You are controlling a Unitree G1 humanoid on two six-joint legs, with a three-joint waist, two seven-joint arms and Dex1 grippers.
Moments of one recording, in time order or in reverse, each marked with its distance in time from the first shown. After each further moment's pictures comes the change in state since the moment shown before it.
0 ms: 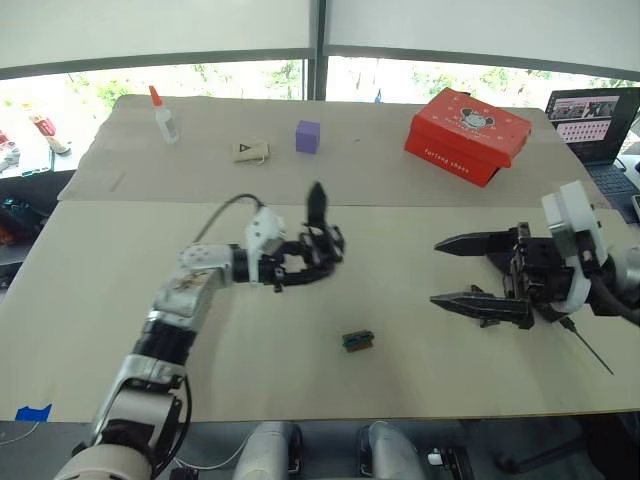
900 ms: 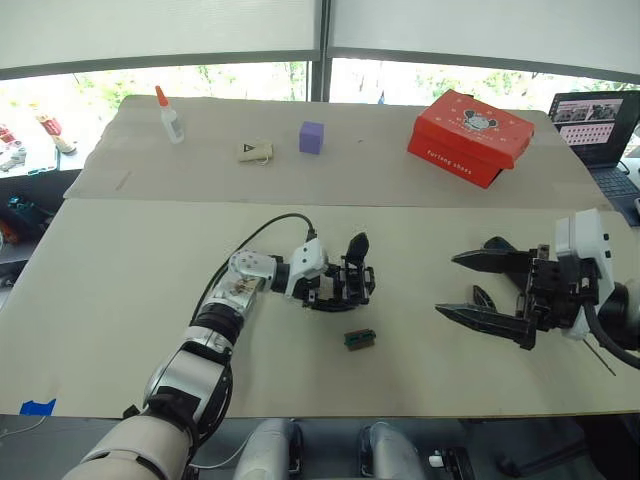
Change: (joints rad) left arm -0.109 -0.121 -0.017 0.468 0.210 -0.385 -0.048; right arm 0.209 0.011 -0.141 -0.090 0.020 0.007 -0.143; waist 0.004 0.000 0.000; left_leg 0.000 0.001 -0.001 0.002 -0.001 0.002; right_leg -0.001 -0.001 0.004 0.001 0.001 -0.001
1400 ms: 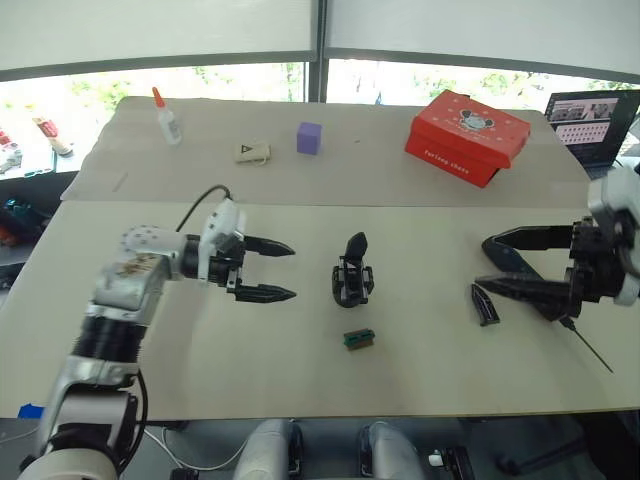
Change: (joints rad) left arm 0.226 0.453 0.205 -0.909 -0.378 0.770 -0.097; right arm -0.237 -0.256 0.055 0.249 0.016 0.274 0.003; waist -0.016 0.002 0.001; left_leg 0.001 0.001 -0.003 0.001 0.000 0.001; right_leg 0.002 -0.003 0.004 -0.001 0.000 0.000
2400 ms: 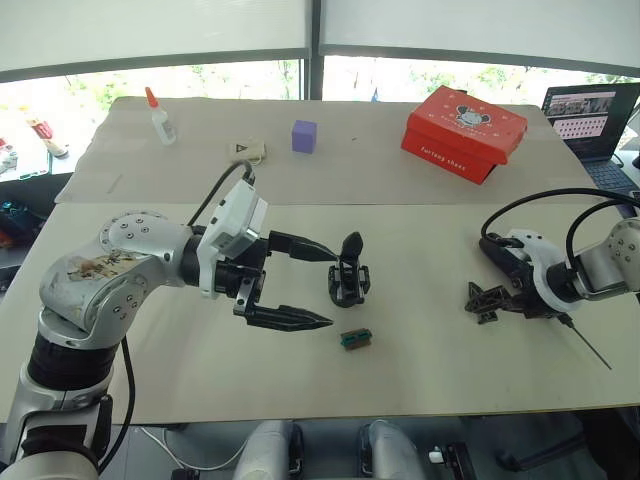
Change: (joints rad) left arm -0.015 0.065 0.011 -0.424 -0.306 0.244 0.209; right arm -0.538 0.171 0.669 0.575 -0.064 0.590 -0.474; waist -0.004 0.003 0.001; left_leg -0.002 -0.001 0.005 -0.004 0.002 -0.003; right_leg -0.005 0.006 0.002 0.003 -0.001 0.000
